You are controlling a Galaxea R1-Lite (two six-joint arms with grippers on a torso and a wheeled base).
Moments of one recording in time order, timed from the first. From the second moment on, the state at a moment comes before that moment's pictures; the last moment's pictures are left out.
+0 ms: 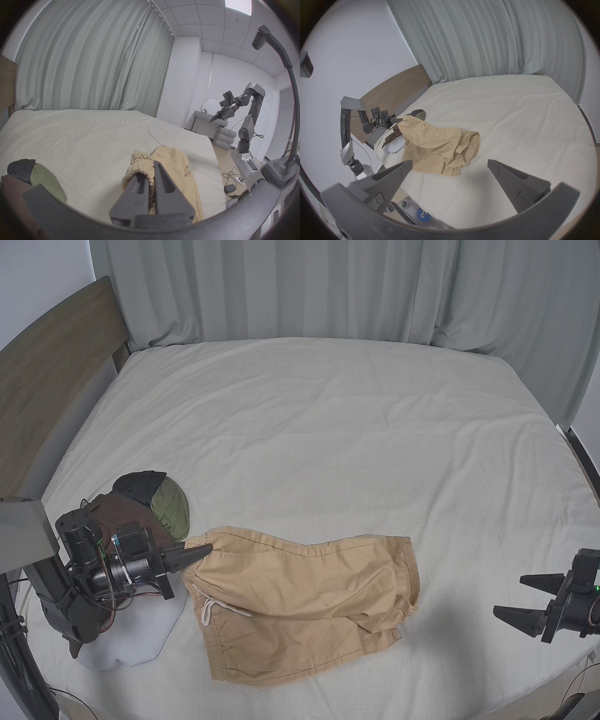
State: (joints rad) left arm -0.07 2.08 -0.42 -1.55 -0.94 0.11; right arm 0.17 1.04 -0.30 -0.29 0.38 0.00
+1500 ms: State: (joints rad) left arm -0.05 2.12 -0.52 -1.55 -0.91 0.02; right arm 0.23 1.53 -0.38 -0.68 0.51 0.58
